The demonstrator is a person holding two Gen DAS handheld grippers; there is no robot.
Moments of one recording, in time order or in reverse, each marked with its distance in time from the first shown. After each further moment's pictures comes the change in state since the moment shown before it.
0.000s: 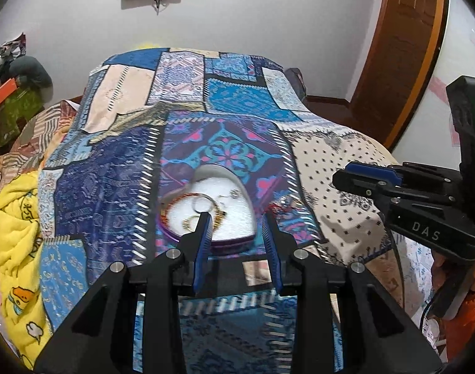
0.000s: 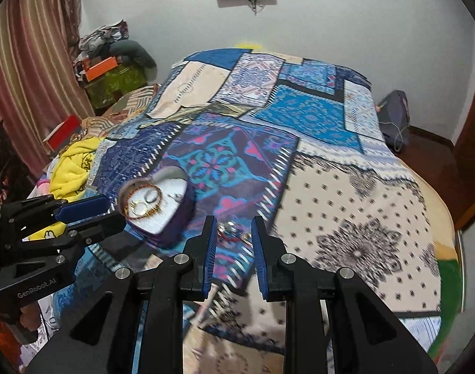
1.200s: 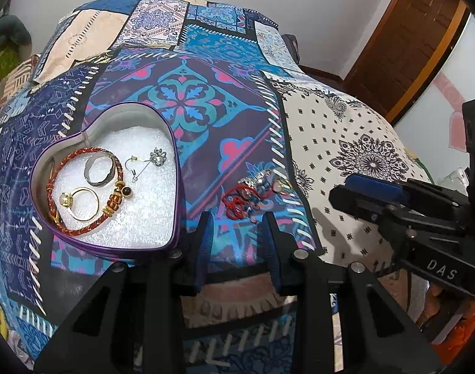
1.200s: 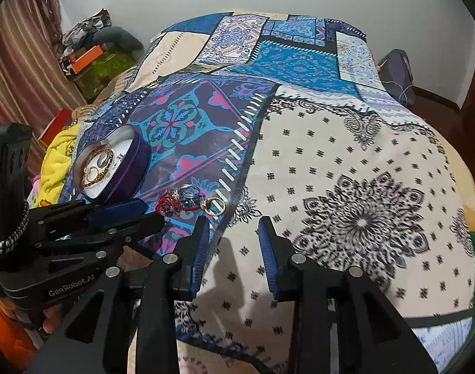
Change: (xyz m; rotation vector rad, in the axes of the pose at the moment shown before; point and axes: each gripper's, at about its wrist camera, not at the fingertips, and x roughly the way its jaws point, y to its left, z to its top) left arm 0.101 -0.019 -0.005 -0.085 0.173 -0.095; right arm 0.045 -0.044 -0.026 0.077 0.131 0.058
